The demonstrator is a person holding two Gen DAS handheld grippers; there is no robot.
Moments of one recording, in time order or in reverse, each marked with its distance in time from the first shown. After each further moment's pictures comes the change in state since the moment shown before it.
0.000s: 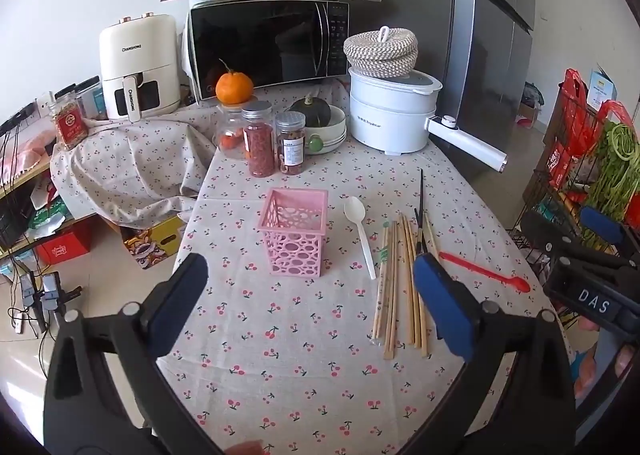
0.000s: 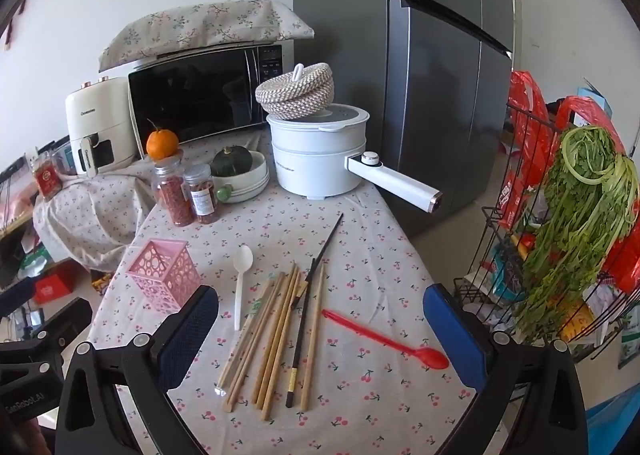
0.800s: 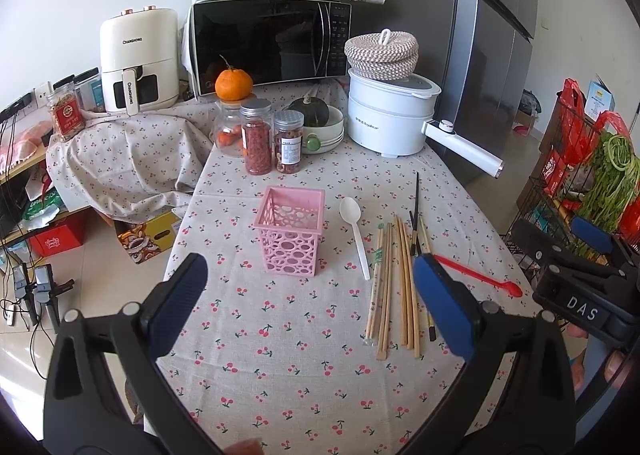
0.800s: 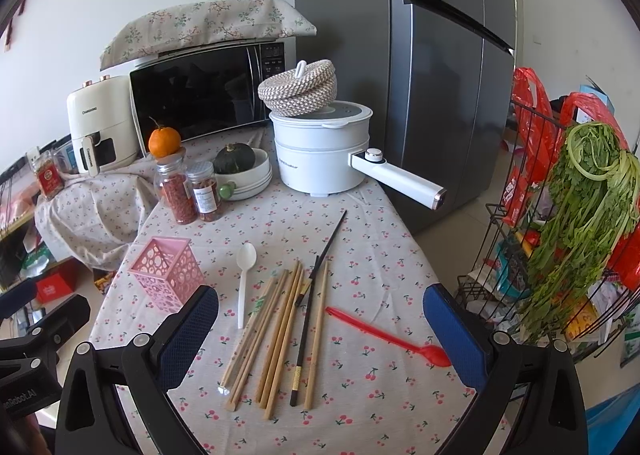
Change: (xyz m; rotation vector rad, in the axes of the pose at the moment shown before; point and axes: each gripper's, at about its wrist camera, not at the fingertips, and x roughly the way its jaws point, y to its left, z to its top) left arm 0.000 0.003 0.001 -0.029 0.003 -0.021; right arm -0.001 0.004 -0.003 0.000 0.005 0.006
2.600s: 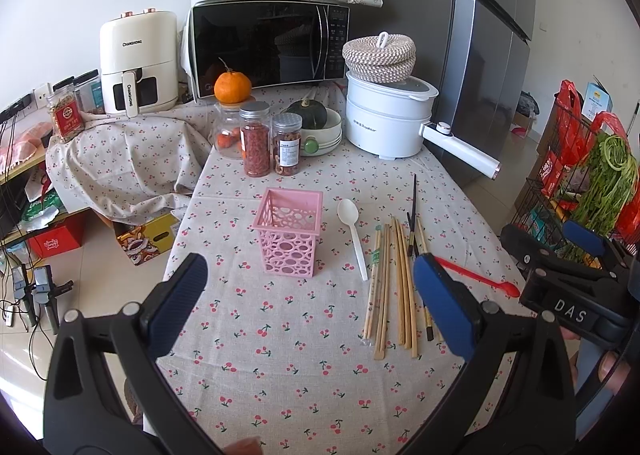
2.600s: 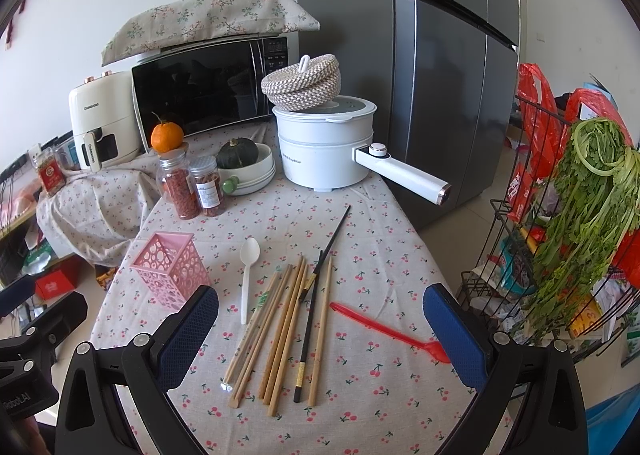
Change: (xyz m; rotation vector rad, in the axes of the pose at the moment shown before) left arm -0.001 -0.001 0.000 -0.003 -0.004 -0.004; right arm 0.002 0.005 -0.003 0.001 0.013 0.008
